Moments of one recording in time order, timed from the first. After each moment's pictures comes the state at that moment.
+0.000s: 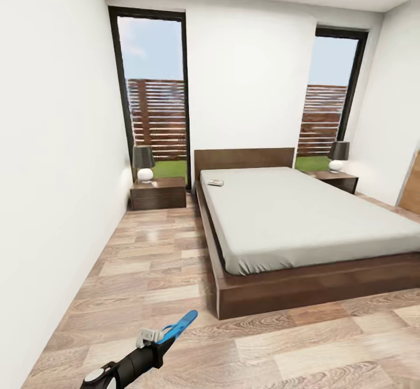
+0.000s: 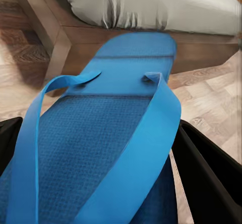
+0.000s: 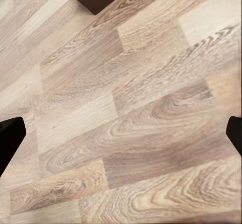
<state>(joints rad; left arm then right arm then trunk) -0.35 0.01 0.14 -0.51 0.07 -0.07 -0.73 -0.19 -0.35 -0.35 -0.32 -0.21 0.14 0.80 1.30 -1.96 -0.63</state>
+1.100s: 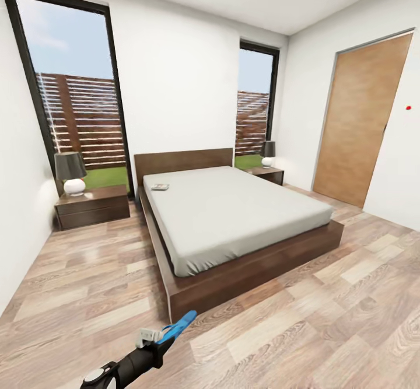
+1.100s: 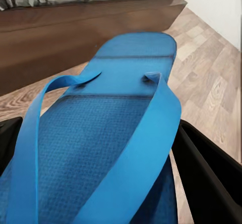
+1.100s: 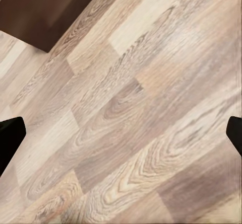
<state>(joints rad) -0.35 0.01 0.14 -0.51 0.07 -0.07 -0.73 -0.19 -0.35 -0.35 -0.32 -0.21 0.14 0.80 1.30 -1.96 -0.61</state>
